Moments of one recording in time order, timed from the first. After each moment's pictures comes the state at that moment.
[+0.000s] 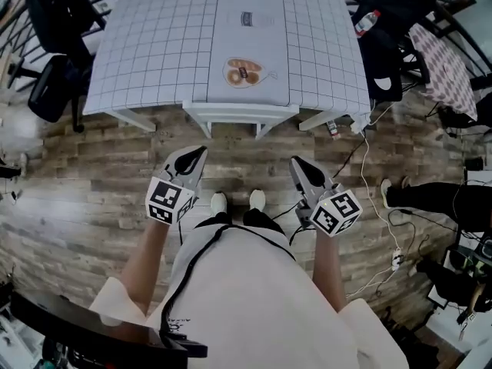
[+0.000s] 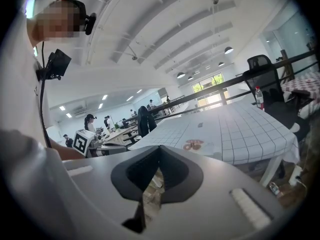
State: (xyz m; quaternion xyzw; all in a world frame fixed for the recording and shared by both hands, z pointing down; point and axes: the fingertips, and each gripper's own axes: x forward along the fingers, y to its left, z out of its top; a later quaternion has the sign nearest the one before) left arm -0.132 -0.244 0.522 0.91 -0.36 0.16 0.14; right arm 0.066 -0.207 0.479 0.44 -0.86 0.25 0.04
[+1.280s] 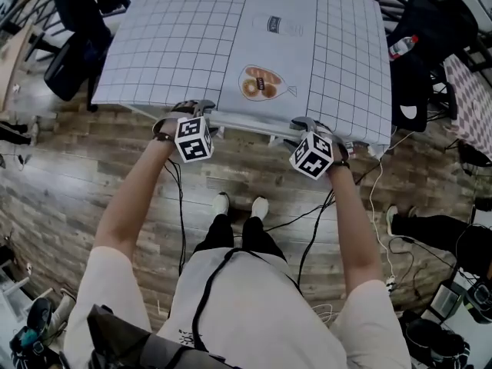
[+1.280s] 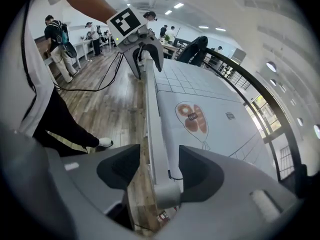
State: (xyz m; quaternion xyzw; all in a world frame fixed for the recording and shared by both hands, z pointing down) left arm -0.126 -0.399 0.667 0.80 -0.15 0.58 -0.08; right arm 0.071 -0.383 0.651 0.16 -0.82 -0.04 0.55
